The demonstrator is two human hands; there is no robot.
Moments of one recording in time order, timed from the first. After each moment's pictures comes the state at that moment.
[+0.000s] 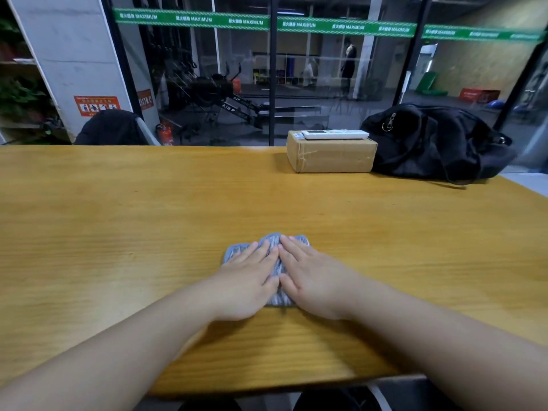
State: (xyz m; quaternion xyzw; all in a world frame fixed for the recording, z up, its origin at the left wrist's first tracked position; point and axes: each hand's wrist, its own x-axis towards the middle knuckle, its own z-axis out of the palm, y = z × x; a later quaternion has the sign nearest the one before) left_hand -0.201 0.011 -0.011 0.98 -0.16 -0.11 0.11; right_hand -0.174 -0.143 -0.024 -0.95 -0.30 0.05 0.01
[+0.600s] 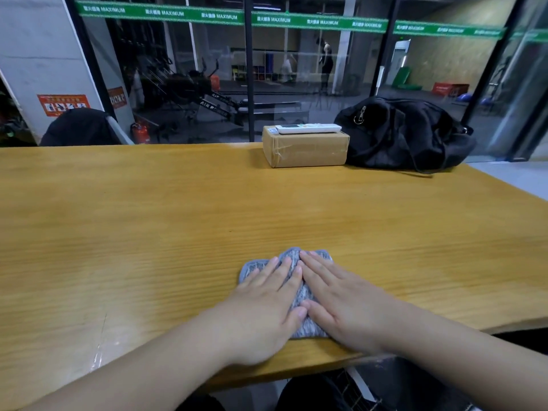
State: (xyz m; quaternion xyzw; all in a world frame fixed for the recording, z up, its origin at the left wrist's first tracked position) left_hand -0.234 -0.044 -0.024 0.96 -0.24 -0.14 0.05; right_hand -0.227 -0.212 -0.024 -0.95 -0.29 0.07 0.02
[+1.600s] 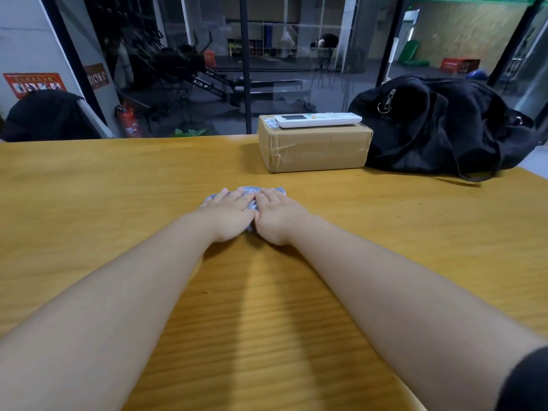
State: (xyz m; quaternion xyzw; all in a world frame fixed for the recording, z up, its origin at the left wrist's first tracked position) left_hand 0.040 -0.006 -0.021 0.99 -0.06 -0.12 0.08; right_hand 0.044 -0.130 -0.029 -0.98 -0.19 0.07 0.06
